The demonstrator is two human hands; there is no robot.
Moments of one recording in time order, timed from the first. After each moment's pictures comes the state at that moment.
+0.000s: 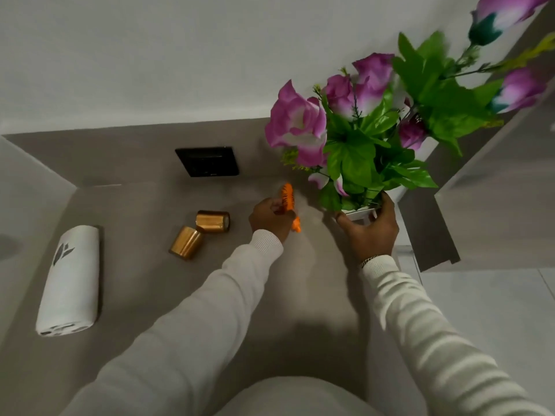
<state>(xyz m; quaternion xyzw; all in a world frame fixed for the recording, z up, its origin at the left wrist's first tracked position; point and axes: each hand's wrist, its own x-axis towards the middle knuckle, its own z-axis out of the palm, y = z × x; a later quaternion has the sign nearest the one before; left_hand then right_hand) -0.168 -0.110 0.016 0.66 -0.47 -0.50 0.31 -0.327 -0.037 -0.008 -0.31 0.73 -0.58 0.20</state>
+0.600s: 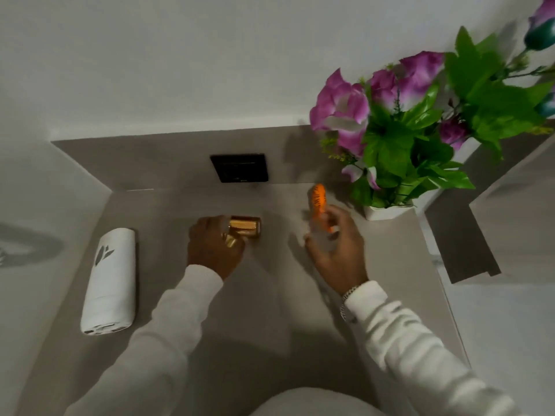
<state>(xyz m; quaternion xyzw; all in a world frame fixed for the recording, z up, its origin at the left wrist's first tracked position) 0.002 -0.110 0.024 0.69 -0.68 -0.17 0.17 -0.221 -0.035 0.011 -0.52 0.65 -0.52 0.19</state>
